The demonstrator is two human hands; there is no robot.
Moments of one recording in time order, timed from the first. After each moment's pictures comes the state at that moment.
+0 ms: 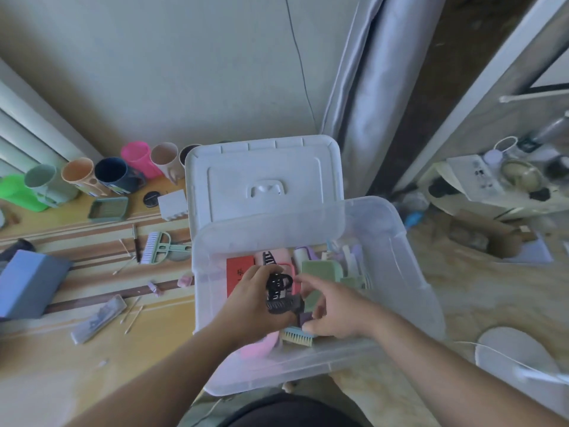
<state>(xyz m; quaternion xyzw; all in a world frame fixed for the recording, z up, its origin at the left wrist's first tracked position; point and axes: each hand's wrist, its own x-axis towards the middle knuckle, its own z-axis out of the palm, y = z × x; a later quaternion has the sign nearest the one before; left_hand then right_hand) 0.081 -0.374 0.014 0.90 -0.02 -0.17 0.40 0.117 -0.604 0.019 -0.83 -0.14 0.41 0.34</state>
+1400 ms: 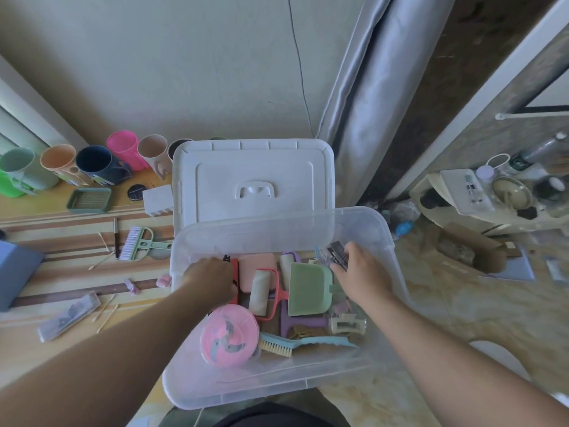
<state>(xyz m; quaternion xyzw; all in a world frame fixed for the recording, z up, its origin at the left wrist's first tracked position) 0.151 -0.345 -0.015 0.95 -0.01 -0.31 -0.03 0.190 -0.665 -0.043 -0.98 0.01 0.13 0.13</state>
